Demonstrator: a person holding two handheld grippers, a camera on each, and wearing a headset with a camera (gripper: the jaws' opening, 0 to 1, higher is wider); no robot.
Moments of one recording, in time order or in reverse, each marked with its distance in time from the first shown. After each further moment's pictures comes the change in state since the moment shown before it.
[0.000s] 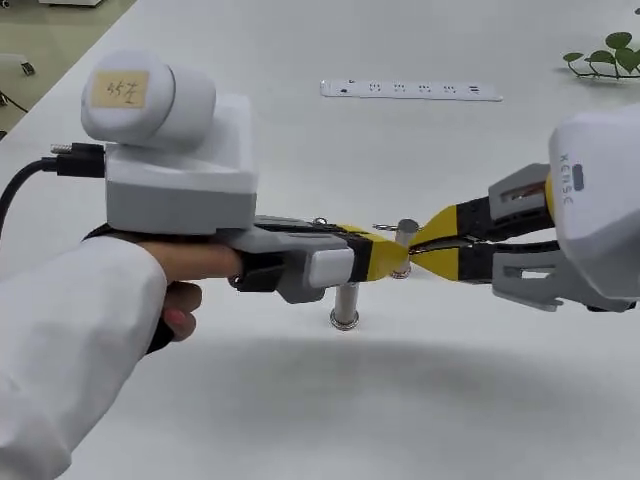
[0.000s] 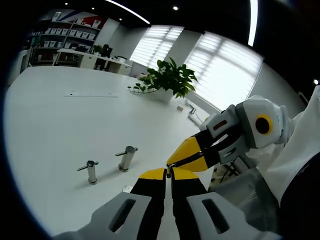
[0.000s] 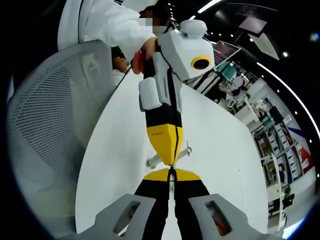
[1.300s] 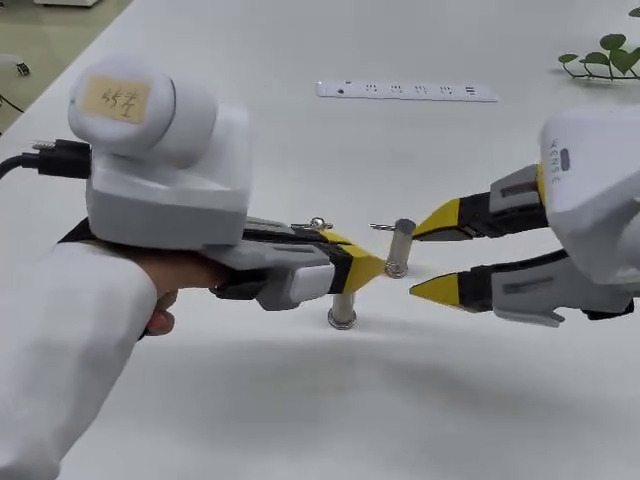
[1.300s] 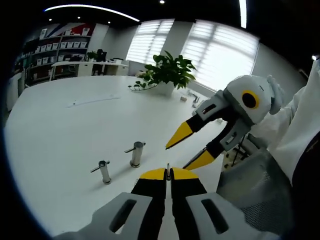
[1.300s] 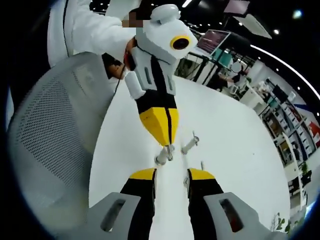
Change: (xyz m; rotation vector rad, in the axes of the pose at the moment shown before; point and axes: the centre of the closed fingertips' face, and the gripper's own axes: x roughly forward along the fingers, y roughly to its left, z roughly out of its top) left arm -0.014 0.008 -0.010 0.174 0.065 0.065; right arm 0.007 0.009 -0.018 0.217 0.011 0.093
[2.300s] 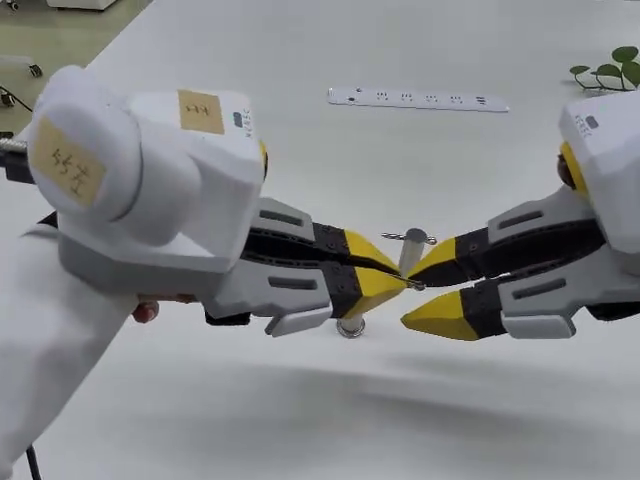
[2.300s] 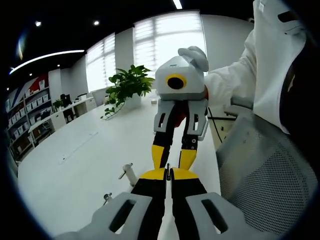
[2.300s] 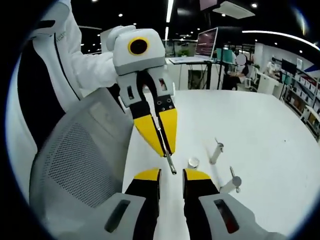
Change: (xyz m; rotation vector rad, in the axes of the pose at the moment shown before) left arm -0.012 -0.032 0.009 0.481 -0.019 -0.140; right arm 0.001 0.030 0.030 0.241 -0.178 0.242
